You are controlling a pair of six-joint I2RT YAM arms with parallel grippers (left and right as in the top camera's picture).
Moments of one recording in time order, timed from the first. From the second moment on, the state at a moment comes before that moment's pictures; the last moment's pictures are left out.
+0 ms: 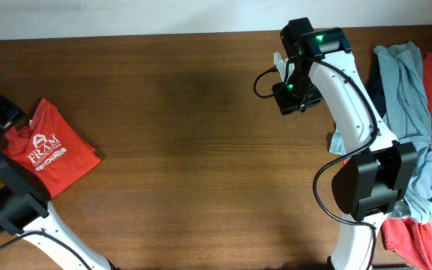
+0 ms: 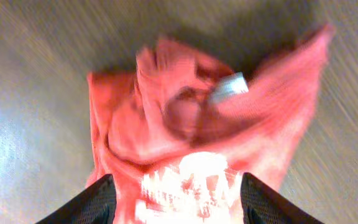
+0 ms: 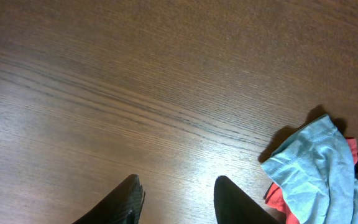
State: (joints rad) left arm 0.61 2.29 2.21 -1.33 -0.03 -0.25; right arm 0.20 2.08 2.04 -1.47 0.00 -0.08
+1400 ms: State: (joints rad) left arm 0.66 2.27 1.83 -0.95 0.11 -0.09; right arm 0.20 2.08 2.04 -1.49 0.00 -0.08
